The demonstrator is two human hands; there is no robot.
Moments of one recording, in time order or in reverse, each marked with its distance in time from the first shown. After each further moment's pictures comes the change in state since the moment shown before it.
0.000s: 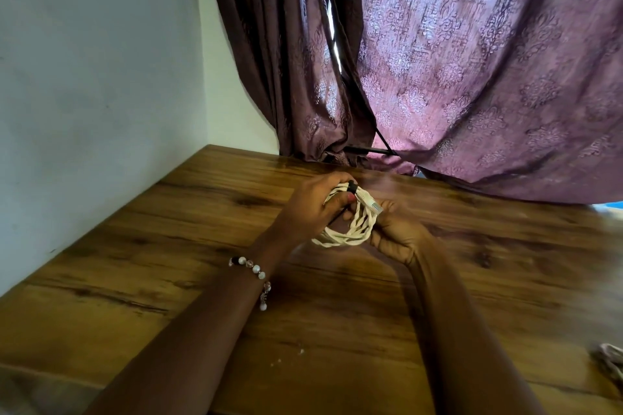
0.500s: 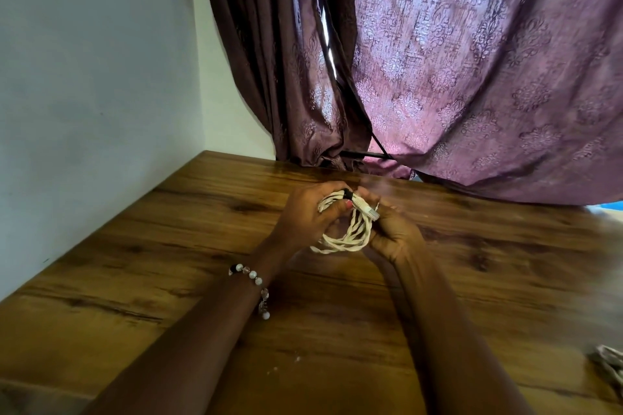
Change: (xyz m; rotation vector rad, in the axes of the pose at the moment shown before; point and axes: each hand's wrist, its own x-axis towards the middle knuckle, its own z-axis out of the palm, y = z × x) left_hand -0.001 -0.003 0.006 -0.122 0.023 -0.108; right_hand 0.013 0.002 0.006 0.278 0.322 -0.076
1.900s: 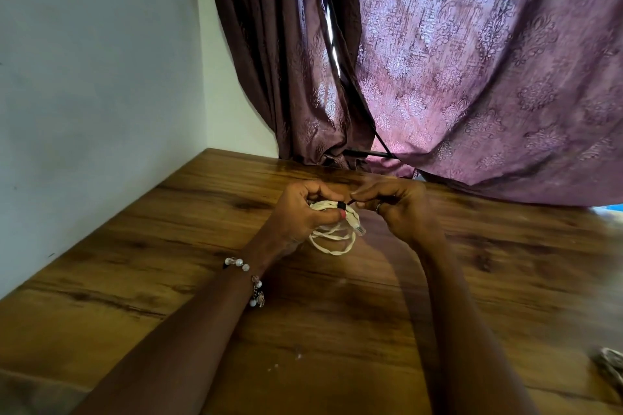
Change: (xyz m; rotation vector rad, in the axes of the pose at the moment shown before) left_hand -0.005 0.010 -0.008 -0.445 0.035 -0.418; right_hand -0.002 -0.033 -0.012 -1.168 -0.359 -0.898
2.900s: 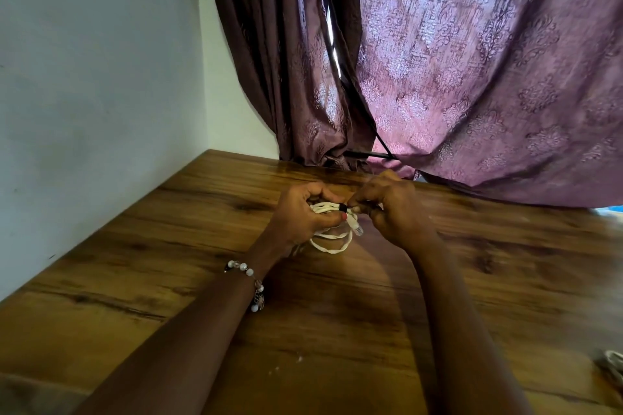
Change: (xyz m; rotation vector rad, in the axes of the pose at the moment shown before) left_hand 0.004 -0.013 -0.005 0.126 0.010 0.070; right_hand 0.006 -0.016 0.005 -0.567 -0.121 -0.210
